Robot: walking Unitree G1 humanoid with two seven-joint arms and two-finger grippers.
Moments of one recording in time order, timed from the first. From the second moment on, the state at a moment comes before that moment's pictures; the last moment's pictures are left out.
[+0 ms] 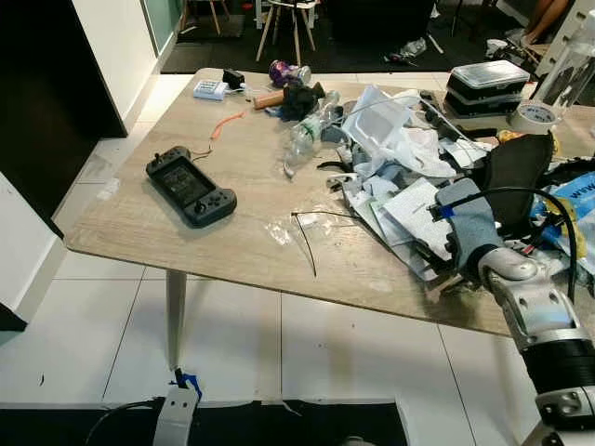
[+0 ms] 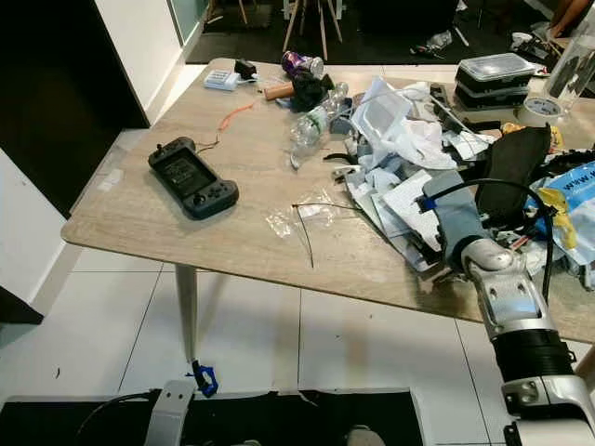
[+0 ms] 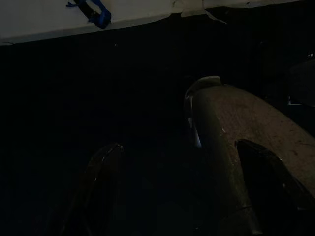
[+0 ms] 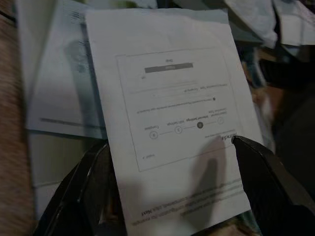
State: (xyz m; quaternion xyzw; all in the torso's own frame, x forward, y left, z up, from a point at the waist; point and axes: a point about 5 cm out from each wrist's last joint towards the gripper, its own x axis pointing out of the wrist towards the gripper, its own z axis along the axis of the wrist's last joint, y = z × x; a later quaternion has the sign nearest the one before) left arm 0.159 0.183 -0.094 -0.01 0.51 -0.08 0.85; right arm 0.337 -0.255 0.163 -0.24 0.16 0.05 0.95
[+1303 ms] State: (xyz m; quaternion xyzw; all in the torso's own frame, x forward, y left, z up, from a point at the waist) left arm 0.157 0.186 -0.095 -0.01 0.51 -0.06 0.86; right arm 0.338 -0.216 0.270 0.04 -0.23 0.08 0.97
